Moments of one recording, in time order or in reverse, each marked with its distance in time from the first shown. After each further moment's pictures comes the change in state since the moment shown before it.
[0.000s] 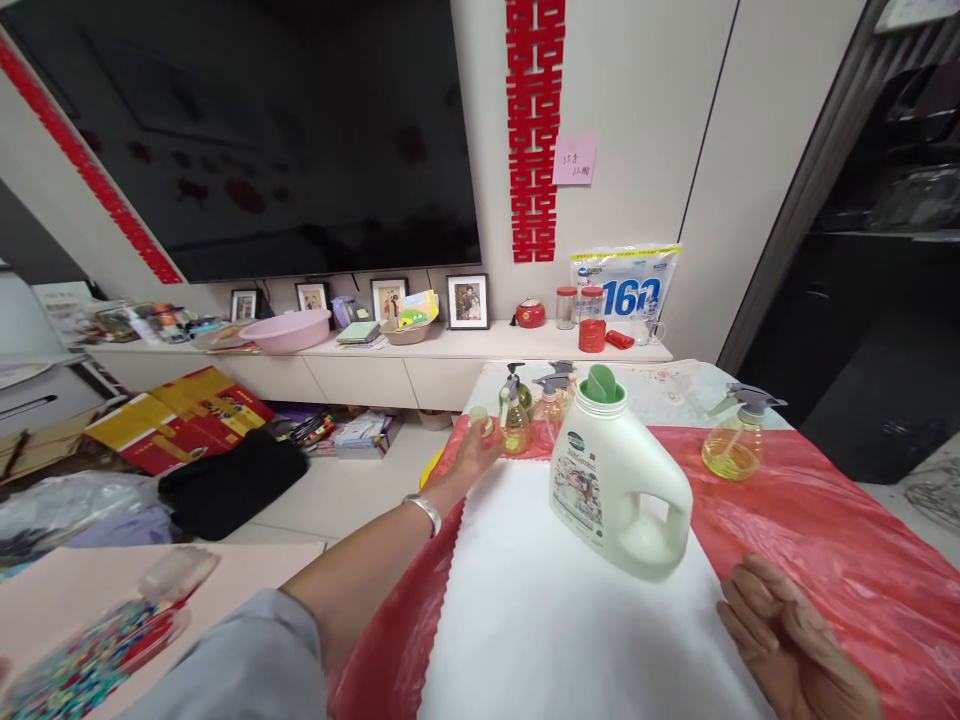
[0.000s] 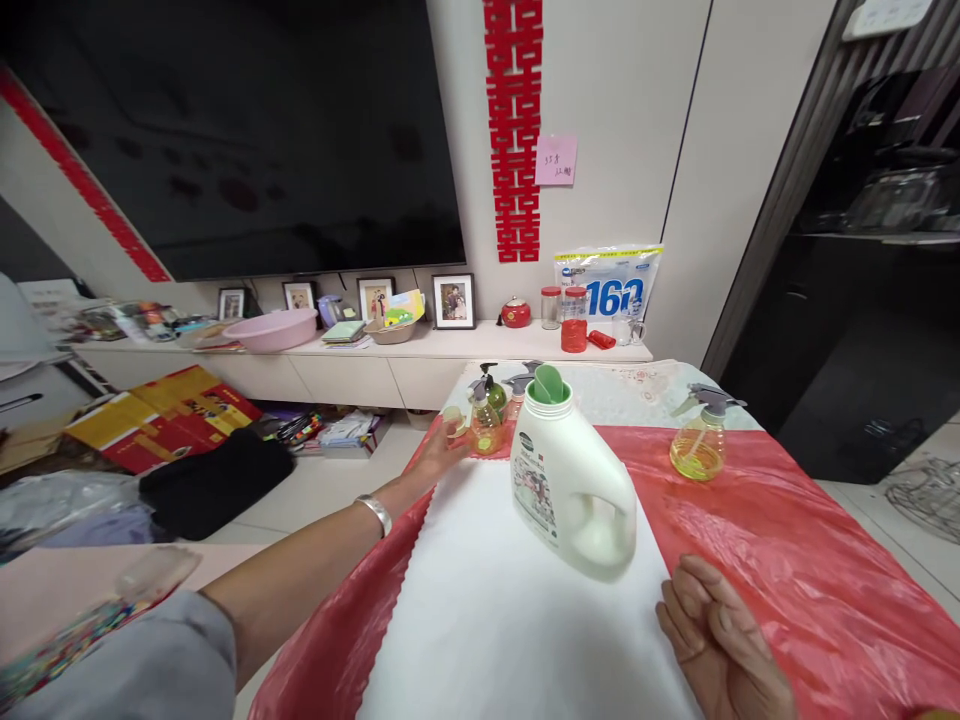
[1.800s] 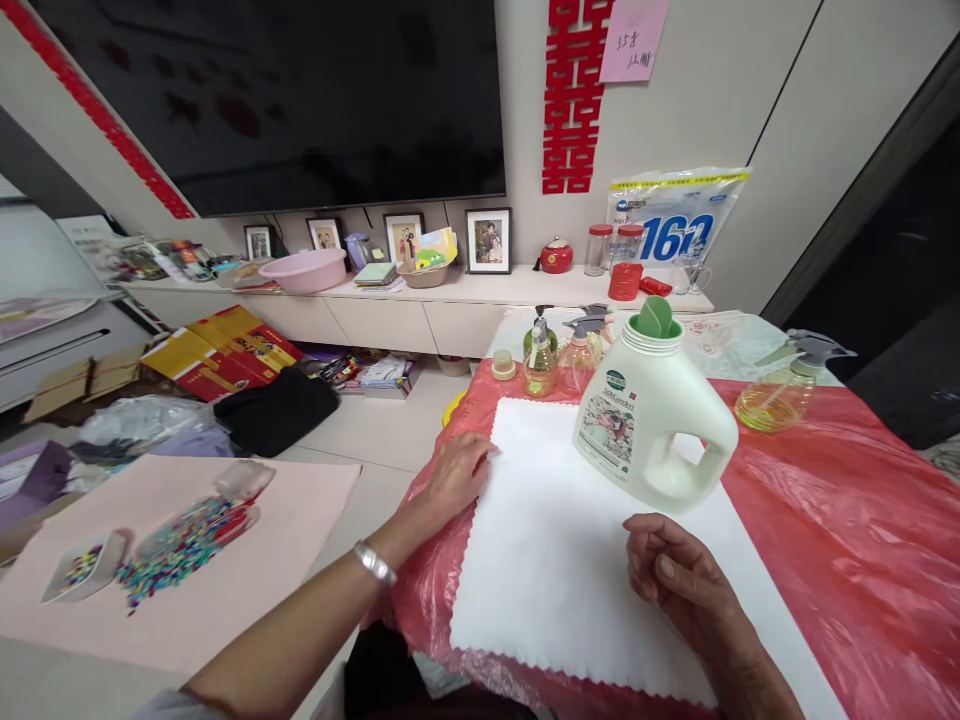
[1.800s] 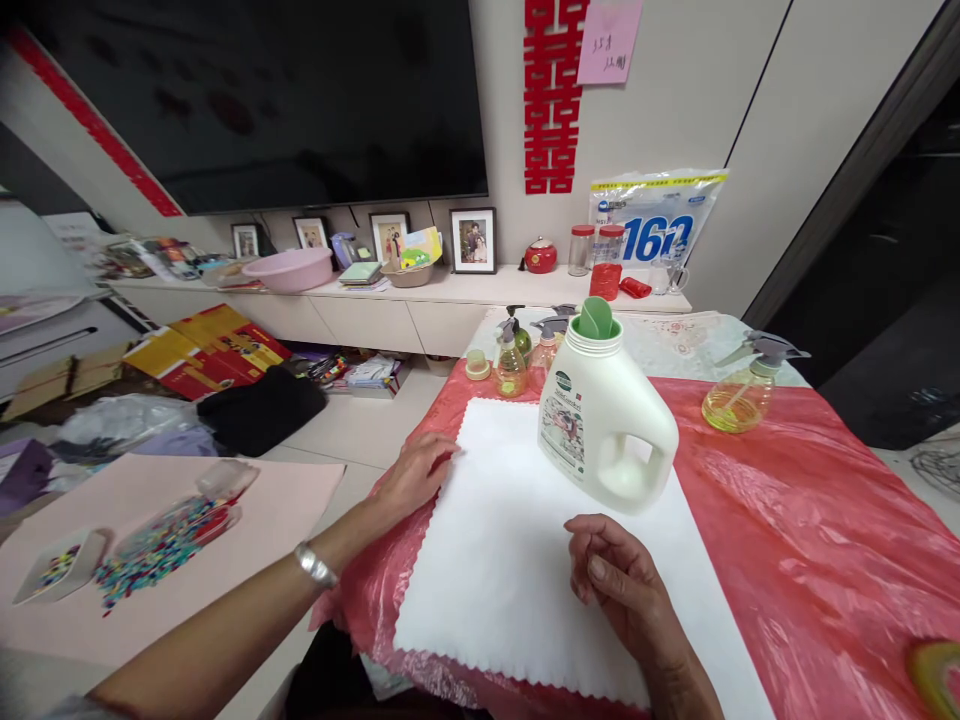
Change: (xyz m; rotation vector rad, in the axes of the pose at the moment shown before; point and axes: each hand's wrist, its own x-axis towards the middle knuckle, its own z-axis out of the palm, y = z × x) left_hand -0.139 -0.010 -0.063 0.718 -0.207 0.231; right_hand -0.048 0.055 0.053 -0.259 -0.491 0.326
